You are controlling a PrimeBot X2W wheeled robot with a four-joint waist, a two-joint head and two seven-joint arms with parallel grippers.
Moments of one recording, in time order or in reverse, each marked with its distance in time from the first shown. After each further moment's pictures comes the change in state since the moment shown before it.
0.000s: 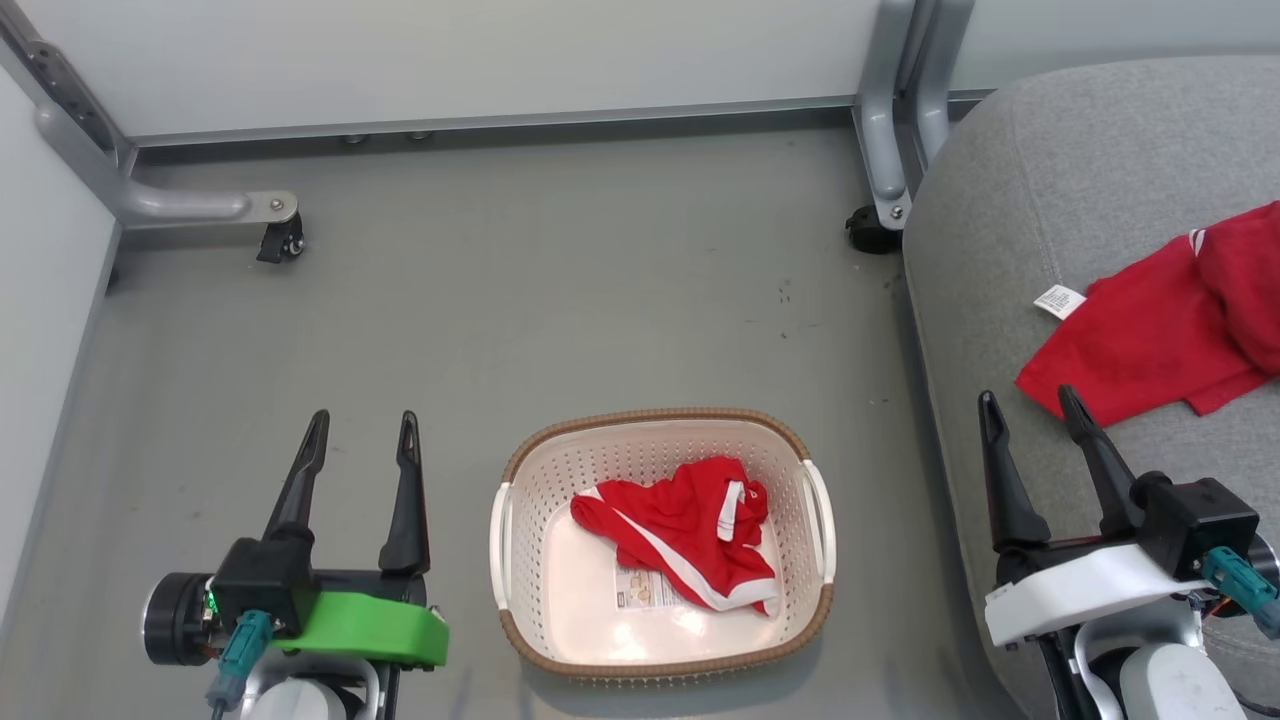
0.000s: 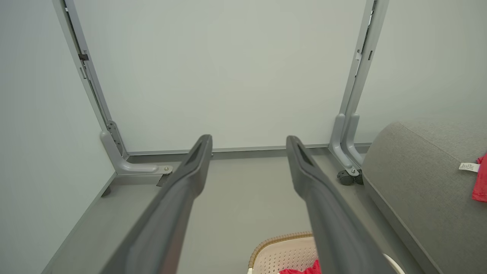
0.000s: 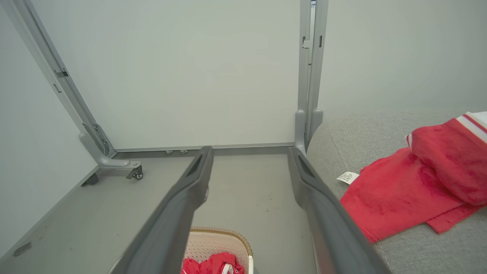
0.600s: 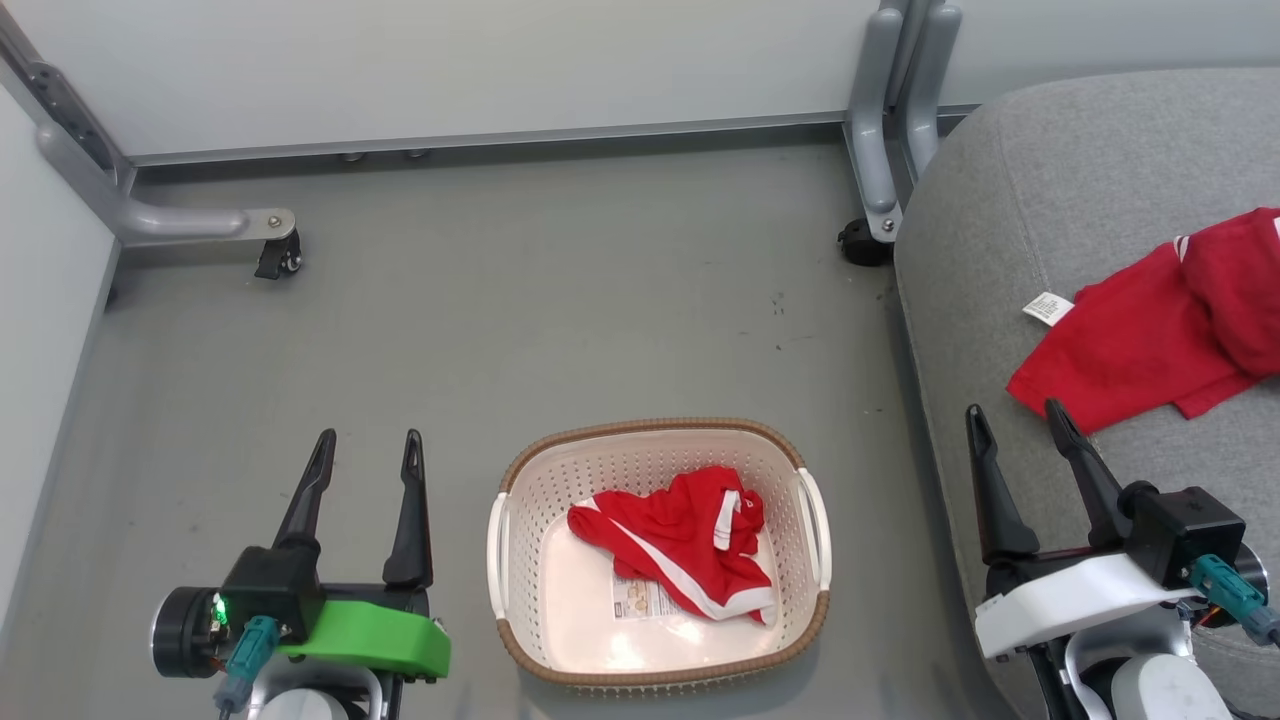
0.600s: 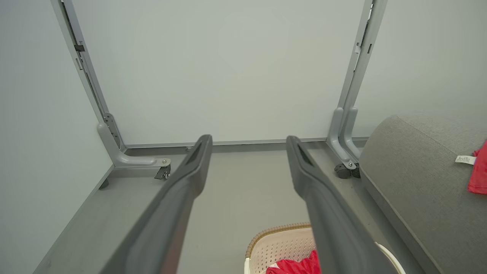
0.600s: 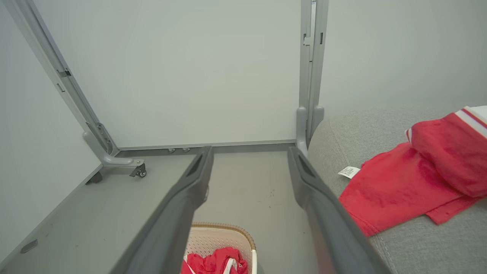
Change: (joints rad) left arm 0.011 -0.031 0.034 0.051 0.026 -0.035 0.000; right arm 0.023 0.011 0.013 -0.010 0.000 0.000 0.020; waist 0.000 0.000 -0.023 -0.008
